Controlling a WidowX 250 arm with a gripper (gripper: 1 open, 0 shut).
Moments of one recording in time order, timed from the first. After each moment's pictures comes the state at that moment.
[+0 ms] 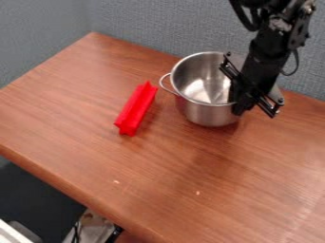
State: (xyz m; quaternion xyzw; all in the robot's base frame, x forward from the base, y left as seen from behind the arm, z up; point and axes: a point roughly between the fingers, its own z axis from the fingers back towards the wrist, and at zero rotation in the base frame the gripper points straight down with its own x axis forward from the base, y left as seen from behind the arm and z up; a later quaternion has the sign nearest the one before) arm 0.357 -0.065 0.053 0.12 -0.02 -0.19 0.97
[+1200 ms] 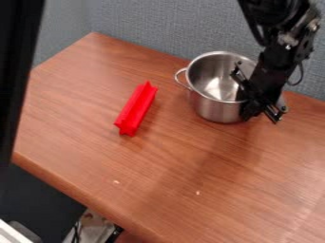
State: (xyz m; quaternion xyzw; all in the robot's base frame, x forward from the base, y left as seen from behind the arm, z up) arm 0.385 -0.065 0.029 0.12 -0.02 -0.22 0.97
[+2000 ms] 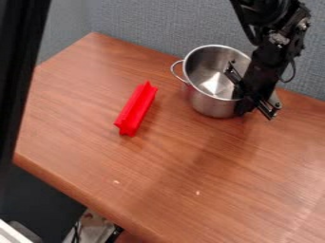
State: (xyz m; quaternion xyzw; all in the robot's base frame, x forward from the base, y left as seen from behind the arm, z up) arm 0.389 -0.060 0.023 0.11 -0.02 -0.21 0.97
